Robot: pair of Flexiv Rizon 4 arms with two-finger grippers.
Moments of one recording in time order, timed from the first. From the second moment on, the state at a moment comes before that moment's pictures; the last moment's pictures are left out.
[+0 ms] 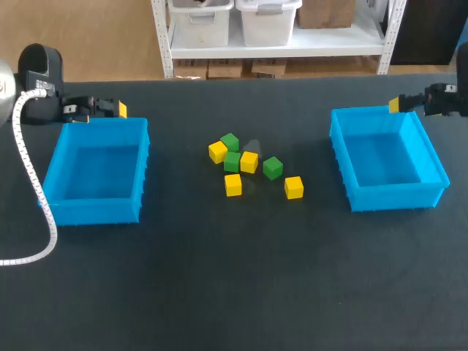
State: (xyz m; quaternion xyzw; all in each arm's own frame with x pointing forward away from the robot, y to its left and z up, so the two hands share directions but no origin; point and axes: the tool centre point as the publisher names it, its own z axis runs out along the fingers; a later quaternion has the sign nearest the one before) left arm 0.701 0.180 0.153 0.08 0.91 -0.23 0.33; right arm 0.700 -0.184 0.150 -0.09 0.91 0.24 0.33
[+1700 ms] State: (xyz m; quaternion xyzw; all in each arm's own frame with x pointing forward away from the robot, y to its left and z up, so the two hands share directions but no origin) left arm 0.701 0.180 0.153 0.08 0.91 -0.23 0.33; right arm 0.712 -0.097 0.145 -0.24 0.92 0.18 0.25
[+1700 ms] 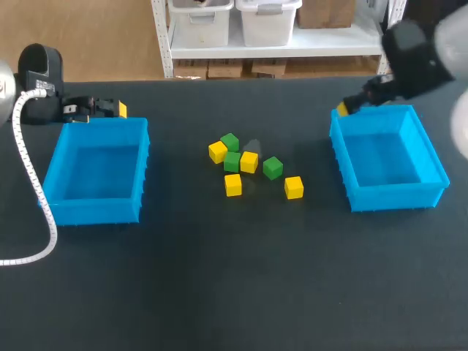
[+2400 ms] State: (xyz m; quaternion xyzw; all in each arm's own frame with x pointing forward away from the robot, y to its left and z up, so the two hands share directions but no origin) left arm 0.701 0.180 0.153 0.08 0.91 -0.23 0.33; right arm 0.706 -0.010 0.068 -0.34 0.92 0.10 0.14
